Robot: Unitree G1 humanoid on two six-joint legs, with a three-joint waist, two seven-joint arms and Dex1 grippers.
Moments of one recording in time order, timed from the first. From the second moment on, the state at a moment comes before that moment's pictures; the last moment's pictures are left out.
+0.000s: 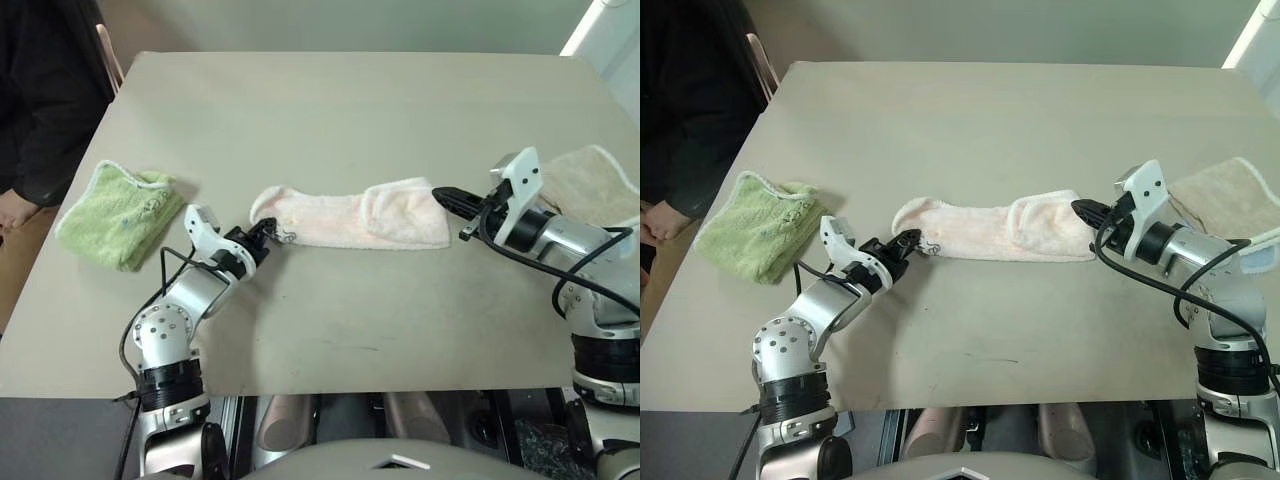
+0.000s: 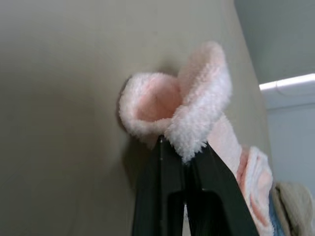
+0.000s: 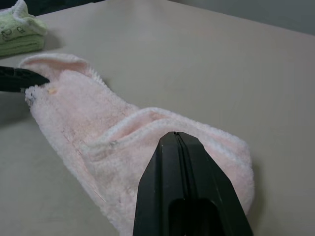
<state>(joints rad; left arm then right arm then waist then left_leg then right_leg) -0.25 0.22 0.38 -0.10 -1.37 0.80 0.28 -0.35 -0.61 -0.10 -0.24 0.43 0.62 0.72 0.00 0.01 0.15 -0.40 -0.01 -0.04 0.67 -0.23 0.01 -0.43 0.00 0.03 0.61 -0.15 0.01</state>
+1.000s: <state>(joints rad) -0.60 0.40 -0.34 -0.08 -0.52 0.69 -0.54 -0.24 -0.64 -0.16 -0.30 0.42 0.65 0.62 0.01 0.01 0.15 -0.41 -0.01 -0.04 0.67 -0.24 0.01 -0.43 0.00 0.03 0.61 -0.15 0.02</state>
